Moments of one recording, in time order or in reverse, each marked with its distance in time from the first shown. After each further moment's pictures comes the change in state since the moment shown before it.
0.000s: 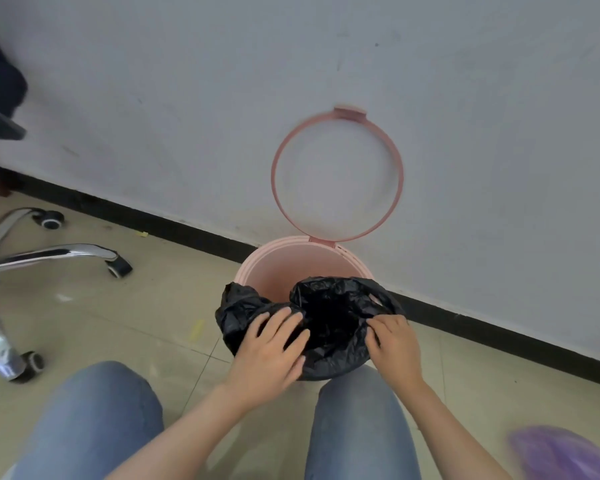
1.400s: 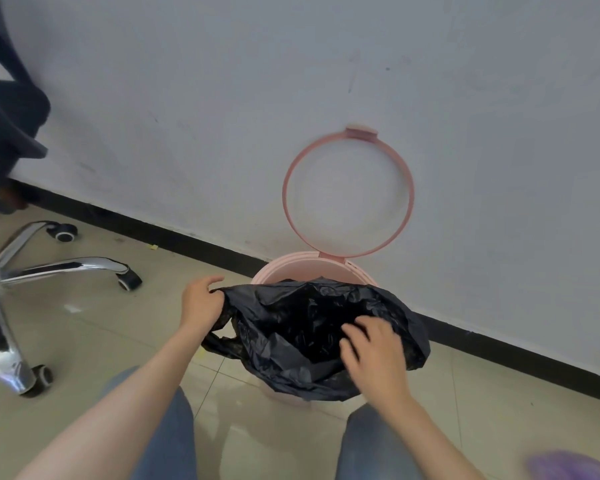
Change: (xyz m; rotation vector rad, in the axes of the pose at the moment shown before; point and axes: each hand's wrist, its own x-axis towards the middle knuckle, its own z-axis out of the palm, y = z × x) left_hand 0.046 -0.114 -0.026 -0.695 -0.119 -1.261; right_hand 0.012 -0.061 -0.012 -0.033 0.036 -0.101
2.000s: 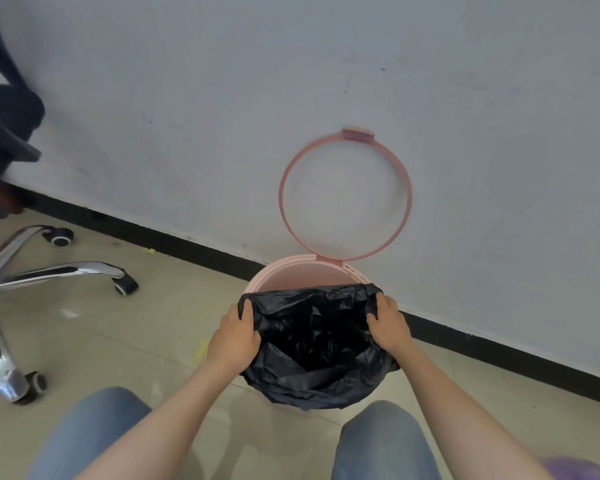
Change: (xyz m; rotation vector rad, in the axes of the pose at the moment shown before) left_hand -0.031 -0.016 0.043 0.669 -0.321 0.244; right_hand 0.062 0.058 0.020 0.197 -0.578 0.489
